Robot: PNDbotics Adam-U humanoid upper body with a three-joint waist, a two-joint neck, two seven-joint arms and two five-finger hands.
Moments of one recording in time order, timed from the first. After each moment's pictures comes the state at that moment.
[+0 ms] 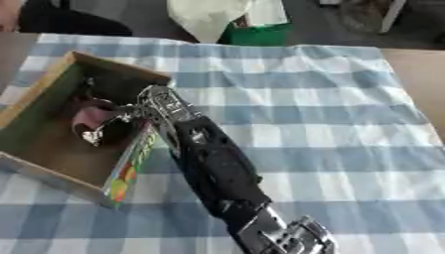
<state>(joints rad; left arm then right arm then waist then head) -0.18 0.09 0.55 -1.98 0.50 -0.29 -0.10 -1.15 0.01 0.10 -0.95 1.26 -0.51 0.27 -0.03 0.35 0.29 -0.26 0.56</state>
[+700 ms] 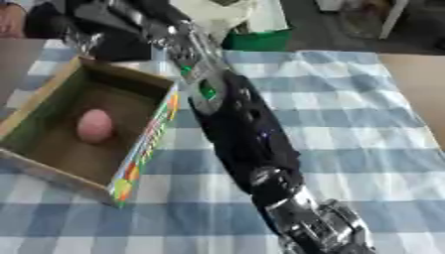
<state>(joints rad) -0.17 0.09 0.55 -1.98 0.49 -0.28 -0.09 -1.15 -0.18 0.07 -1.34 0.46 -0.21 0.29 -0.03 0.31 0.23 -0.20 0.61</state>
